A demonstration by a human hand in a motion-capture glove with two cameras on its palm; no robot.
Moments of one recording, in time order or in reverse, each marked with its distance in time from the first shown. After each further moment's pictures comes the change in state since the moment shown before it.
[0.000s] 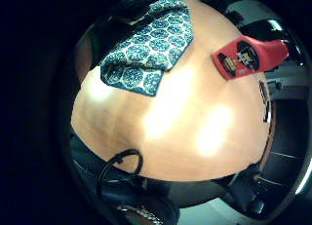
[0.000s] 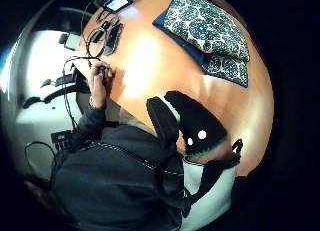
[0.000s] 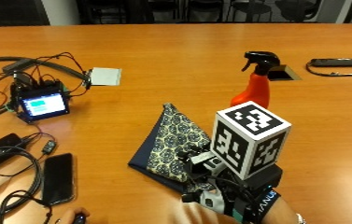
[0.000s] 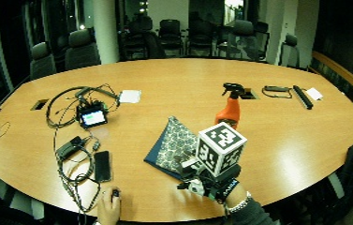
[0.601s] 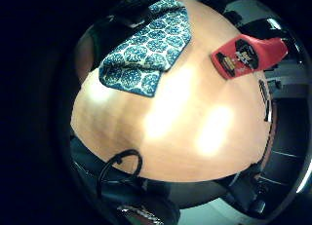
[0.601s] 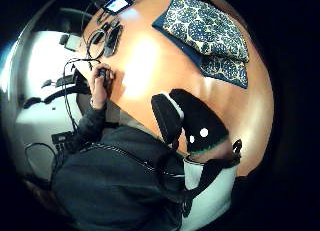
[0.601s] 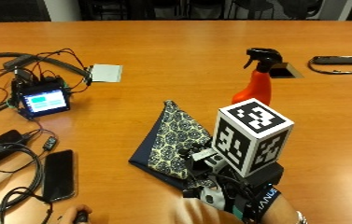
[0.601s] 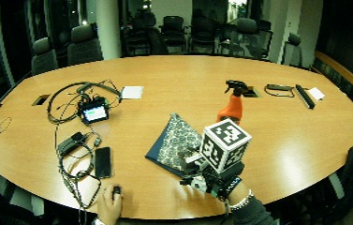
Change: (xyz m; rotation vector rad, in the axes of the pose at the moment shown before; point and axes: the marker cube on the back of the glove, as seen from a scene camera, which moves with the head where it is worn) arm 0.001 -0.002 -0.001 0.012 0.005 0.003
